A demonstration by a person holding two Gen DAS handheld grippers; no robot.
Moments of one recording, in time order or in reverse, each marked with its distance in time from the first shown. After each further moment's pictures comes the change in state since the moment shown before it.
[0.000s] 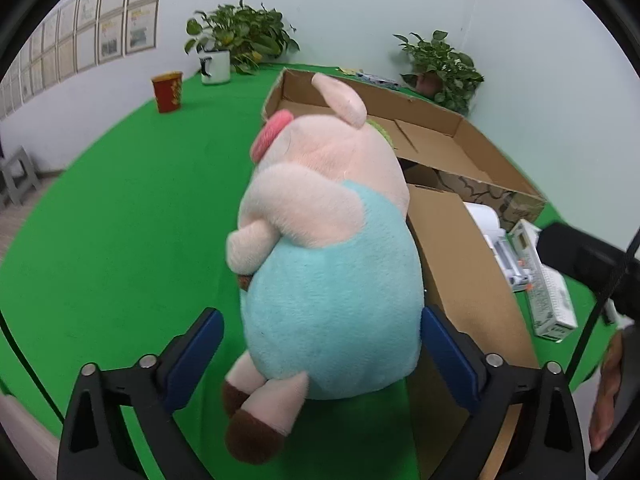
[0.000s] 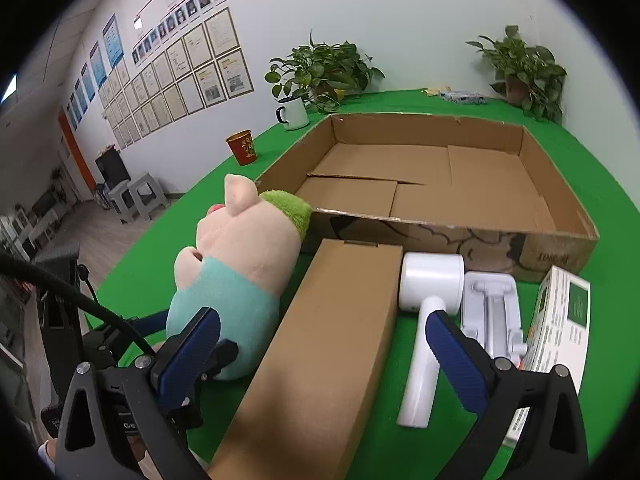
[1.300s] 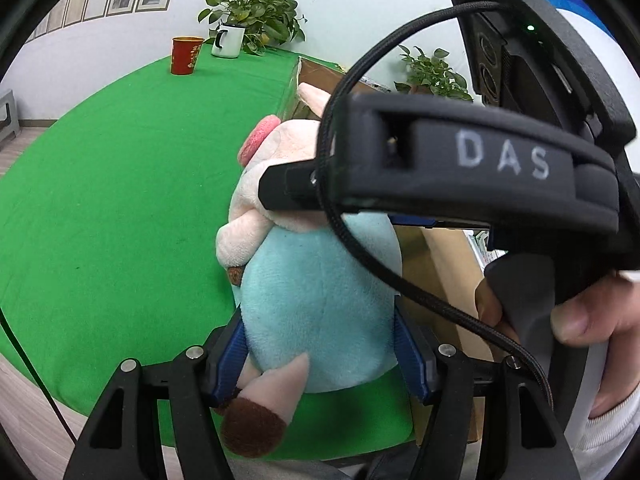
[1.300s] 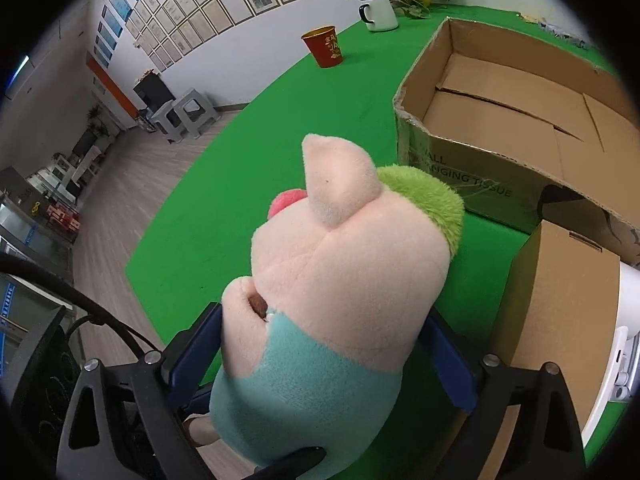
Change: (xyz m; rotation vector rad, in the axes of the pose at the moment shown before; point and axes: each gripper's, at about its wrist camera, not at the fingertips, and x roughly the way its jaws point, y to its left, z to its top) left arm -0.029 0.056 -0.014 -0.133 0.022 -0.141; right arm 0.089 0.089 0.022 -0.047 0.358 0.209
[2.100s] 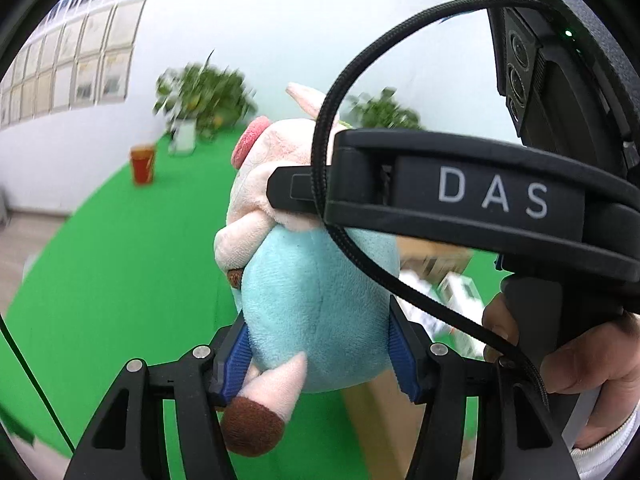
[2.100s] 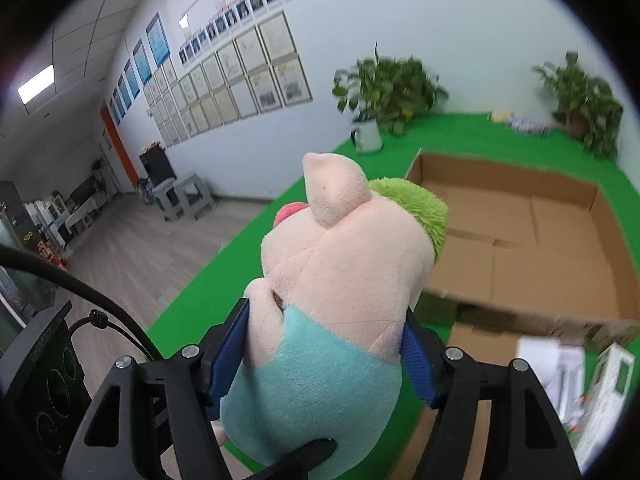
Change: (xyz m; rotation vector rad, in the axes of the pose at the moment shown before) left arm -0.049 -0.089 0.059 0.226 -0.243 -0.030; right arm -0.108 0.020 0.022 -0.054 -0.407 -0.077
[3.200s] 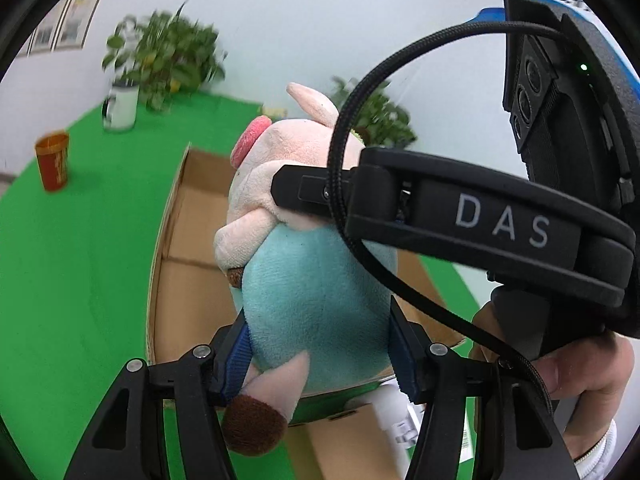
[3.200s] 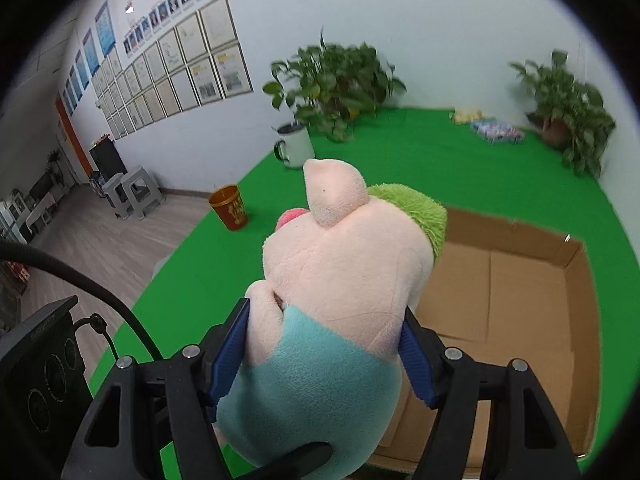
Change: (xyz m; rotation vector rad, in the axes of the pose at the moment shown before) left arm 0.243 0.071 0.143 -0.176 0.180 -0.193; right arm 0.114 -0.109 0.105 0.036 0.125 -0.141
